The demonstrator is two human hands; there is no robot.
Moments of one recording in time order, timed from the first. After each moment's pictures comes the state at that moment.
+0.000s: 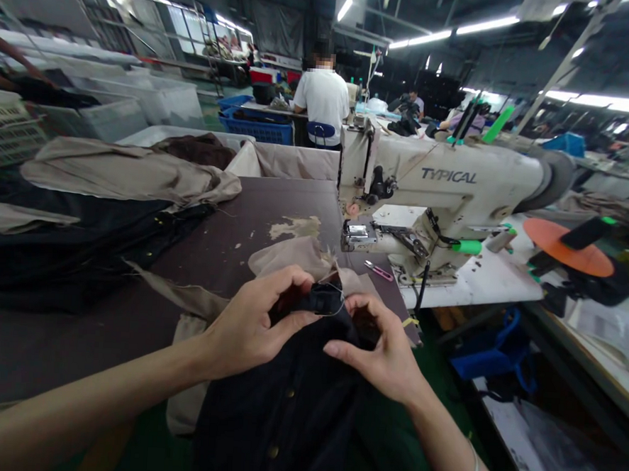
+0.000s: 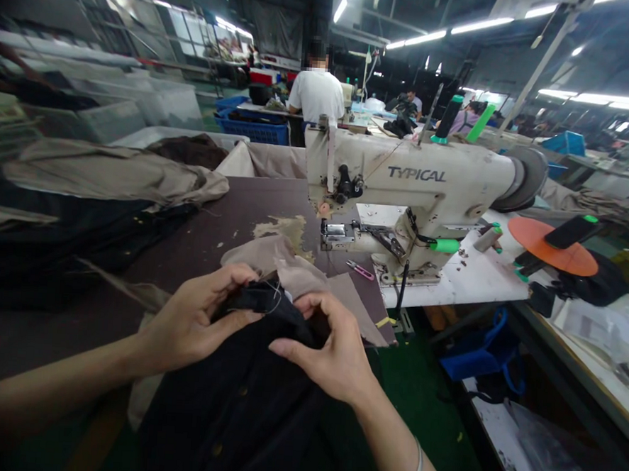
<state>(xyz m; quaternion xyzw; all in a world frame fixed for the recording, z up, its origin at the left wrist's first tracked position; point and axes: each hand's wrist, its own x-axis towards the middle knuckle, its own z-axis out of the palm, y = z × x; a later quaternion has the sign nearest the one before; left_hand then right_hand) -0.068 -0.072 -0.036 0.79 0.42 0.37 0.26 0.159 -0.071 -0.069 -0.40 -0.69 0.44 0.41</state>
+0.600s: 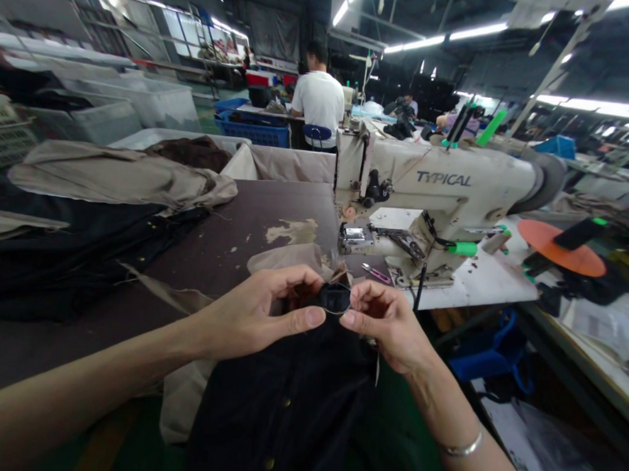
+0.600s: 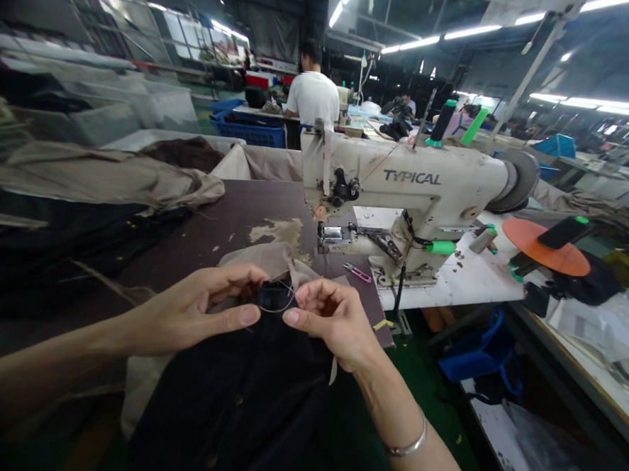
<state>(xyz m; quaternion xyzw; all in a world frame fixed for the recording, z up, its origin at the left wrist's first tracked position) -0.068 -0.055 -0.004 0.75 0.38 0.27 0.46 0.161 -0.045 -0.042 -0.32 -0.52 0.67 0.43</state>
